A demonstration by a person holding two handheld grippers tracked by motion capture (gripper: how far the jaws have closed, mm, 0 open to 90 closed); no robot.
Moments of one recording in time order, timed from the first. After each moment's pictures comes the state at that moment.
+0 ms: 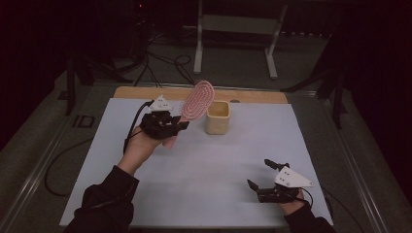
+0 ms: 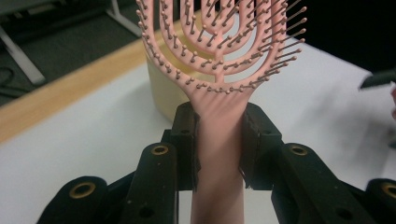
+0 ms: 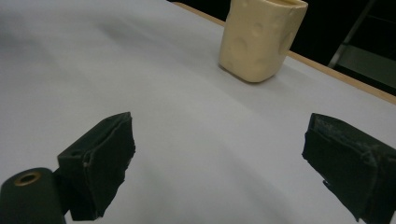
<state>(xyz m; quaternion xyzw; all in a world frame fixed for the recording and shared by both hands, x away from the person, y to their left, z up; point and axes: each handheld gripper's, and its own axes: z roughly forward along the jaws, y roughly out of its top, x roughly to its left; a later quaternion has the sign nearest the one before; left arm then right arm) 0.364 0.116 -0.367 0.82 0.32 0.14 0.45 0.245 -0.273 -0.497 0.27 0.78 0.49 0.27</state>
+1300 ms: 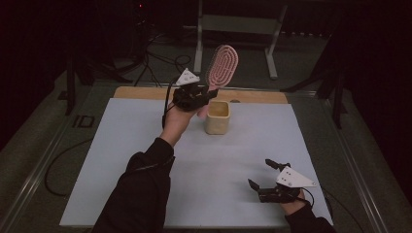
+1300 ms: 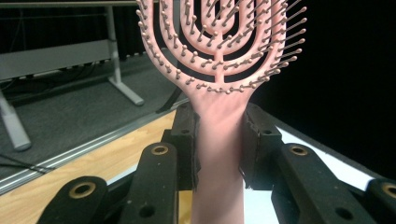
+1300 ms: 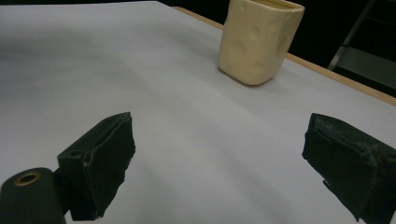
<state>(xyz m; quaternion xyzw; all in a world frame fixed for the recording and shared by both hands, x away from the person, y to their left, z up) 0.437 0.045 -0.355 0.74 0.32 0.16 0.57 0.244 -0.276 -0.496 0.28 0.78 0.50 0.26</state>
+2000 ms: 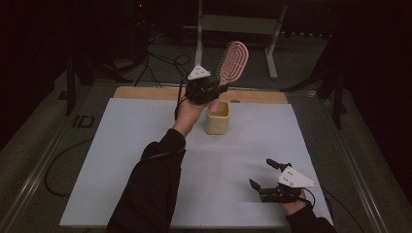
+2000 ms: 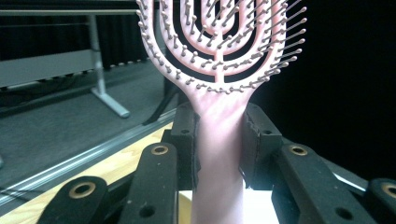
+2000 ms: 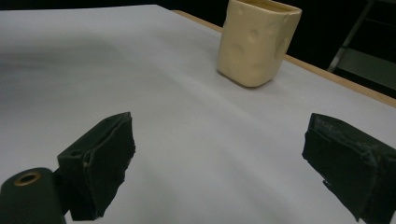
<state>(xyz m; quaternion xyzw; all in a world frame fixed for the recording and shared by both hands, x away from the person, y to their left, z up) 0.473 0.017 -0.368 0.74 0.29 0.15 0.59 0.244 -0.279 -0.495 0.28 0.77 0.51 0.26</state>
